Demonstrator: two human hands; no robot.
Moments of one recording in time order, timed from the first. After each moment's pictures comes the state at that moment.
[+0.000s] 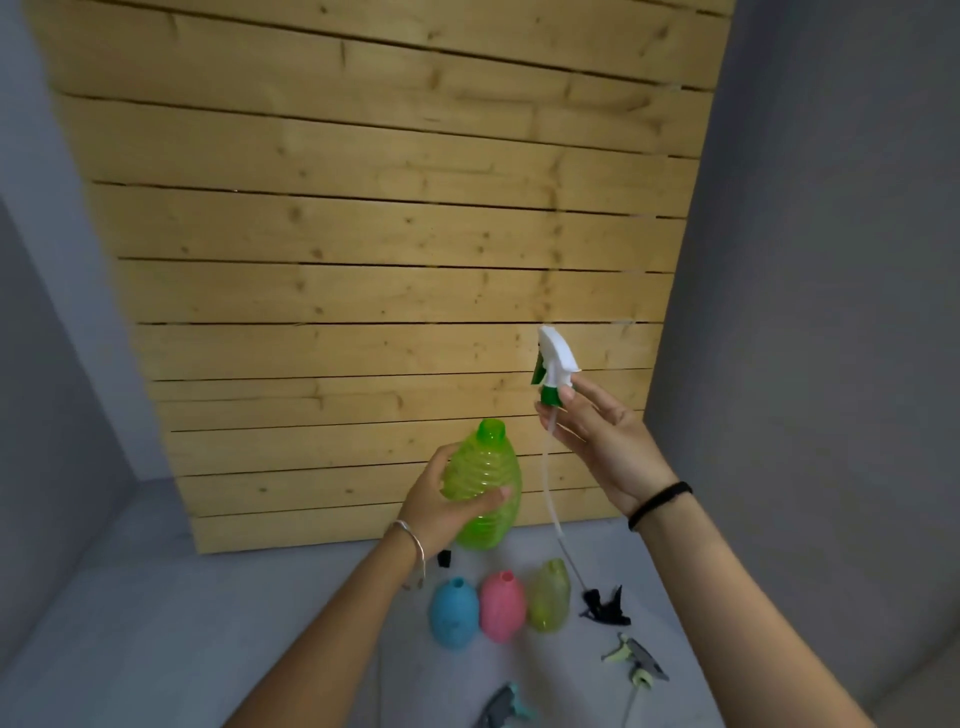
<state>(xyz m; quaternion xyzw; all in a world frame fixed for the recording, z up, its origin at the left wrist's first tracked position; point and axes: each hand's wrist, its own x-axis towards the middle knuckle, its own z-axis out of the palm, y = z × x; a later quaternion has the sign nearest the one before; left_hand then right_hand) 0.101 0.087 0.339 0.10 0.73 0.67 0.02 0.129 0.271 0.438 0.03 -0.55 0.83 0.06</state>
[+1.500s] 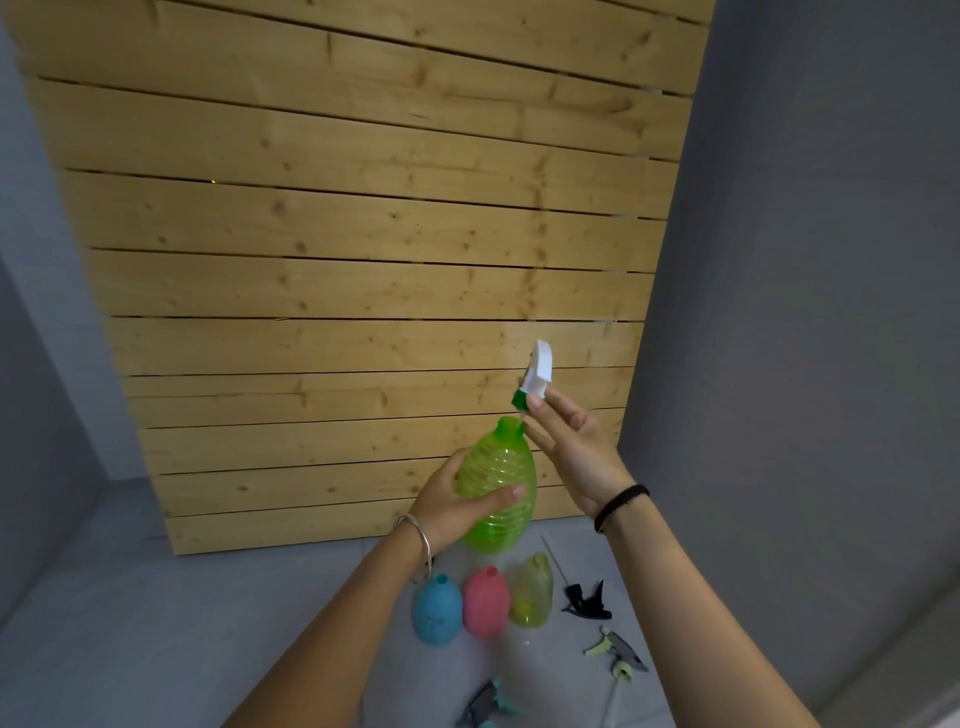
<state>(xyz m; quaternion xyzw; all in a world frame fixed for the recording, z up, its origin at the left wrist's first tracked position) 0.109 0.109 0.345 0.13 0.72 0.68 0.07 0.129 0.258 0.420 0.05 -0.63 0.77 0.06</state>
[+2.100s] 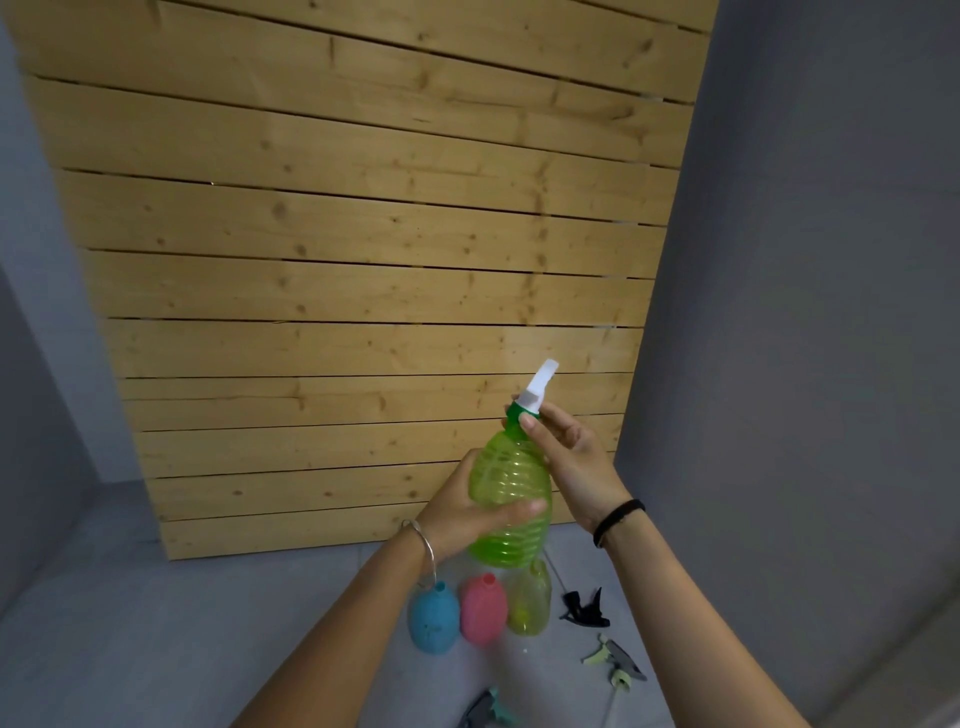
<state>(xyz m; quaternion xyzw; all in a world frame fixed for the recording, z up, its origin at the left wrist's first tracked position) 0.116 0.115 0.359 0.18 0.69 0.69 0.14 0.127 0.260 0.409 0.08 -0.66 0.74 0.07</state>
